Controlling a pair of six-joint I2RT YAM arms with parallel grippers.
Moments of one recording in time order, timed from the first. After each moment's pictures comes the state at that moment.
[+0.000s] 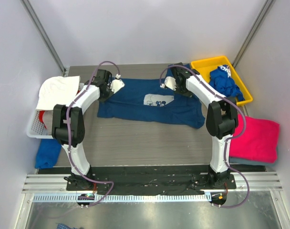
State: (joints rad) left arm -0.19 1.89 1.45 -0.60 -0.12 0.76; right arm 0.36 2.04 1.77 -0.94 0.37 -0.89
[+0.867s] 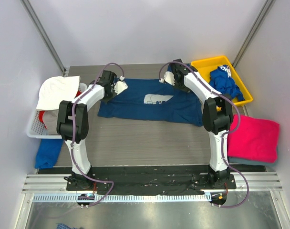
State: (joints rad) left arm -0.23 1.97 1.49 -0.58 -0.18 0.77; right arm 0.34 2.15 1.91 -0.90 0.40 -0.89
